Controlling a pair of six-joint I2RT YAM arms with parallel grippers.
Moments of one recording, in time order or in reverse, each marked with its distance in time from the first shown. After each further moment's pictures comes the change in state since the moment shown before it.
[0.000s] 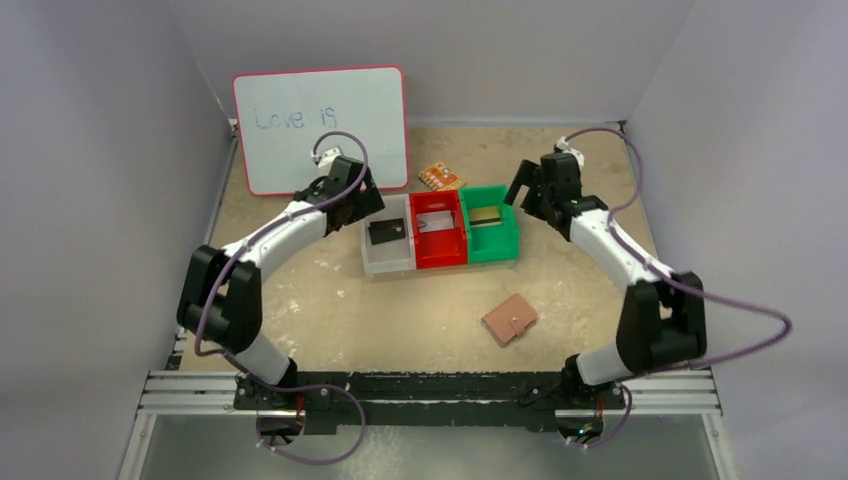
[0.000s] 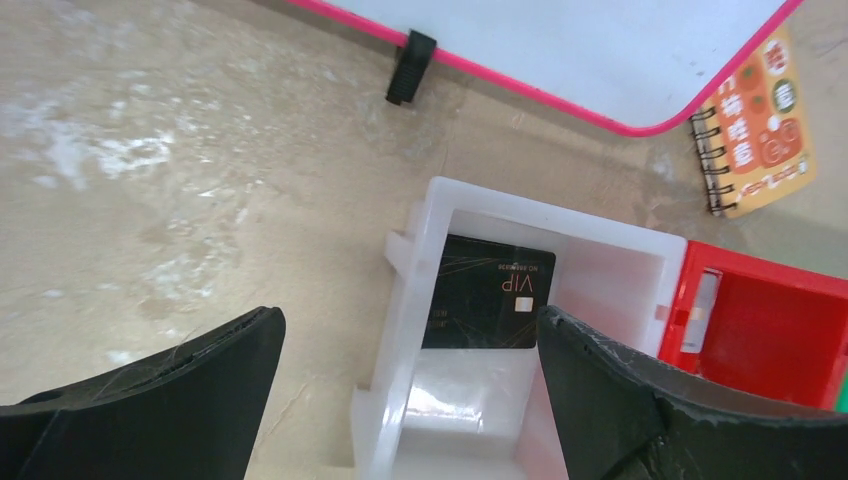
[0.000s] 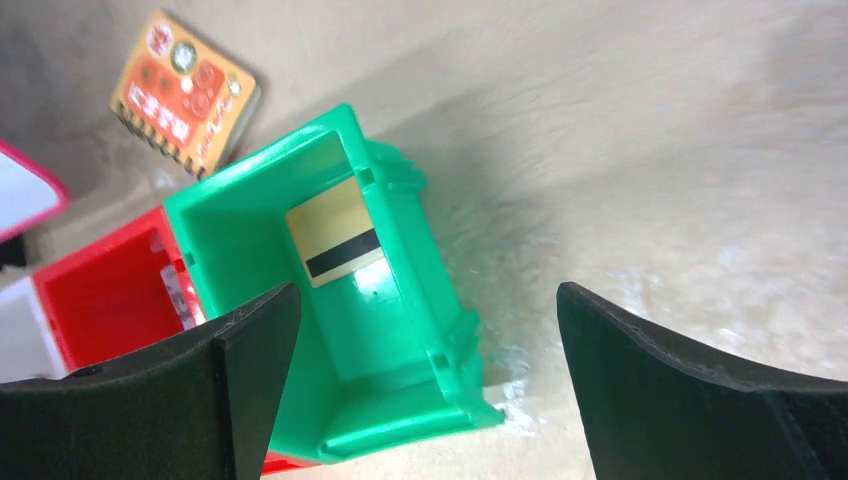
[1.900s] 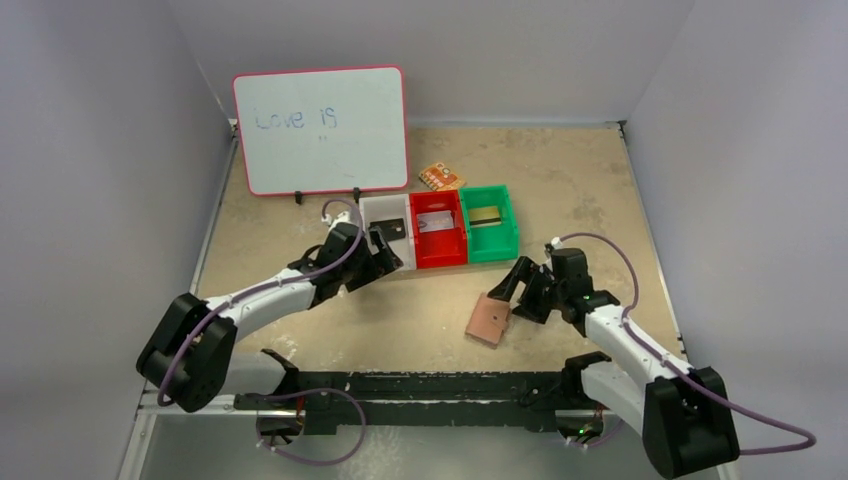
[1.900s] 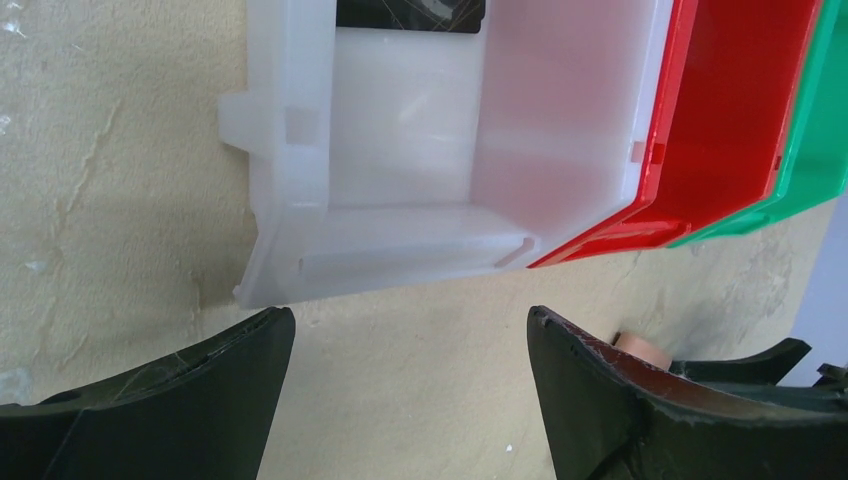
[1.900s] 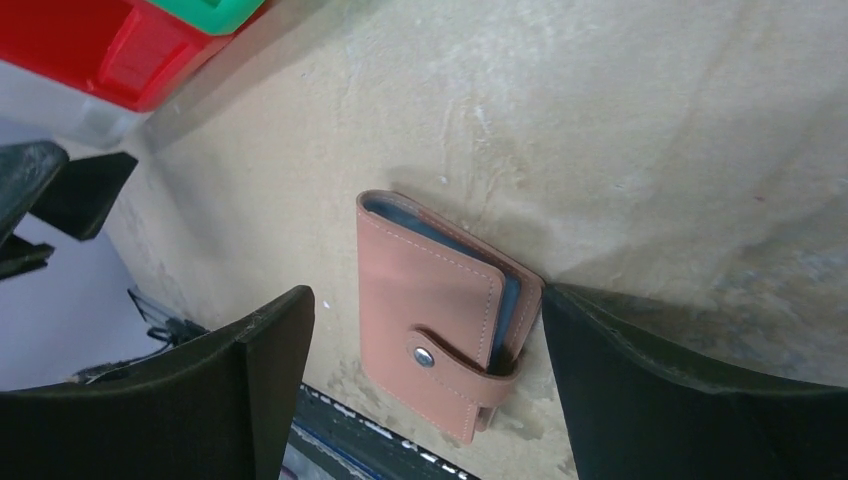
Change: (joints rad) left arm -0.158 -0.359 -0.573 0.319 0.308 -0.208; right arm 0.010 -0.565 -0.723 0.008 -0.488 0.243
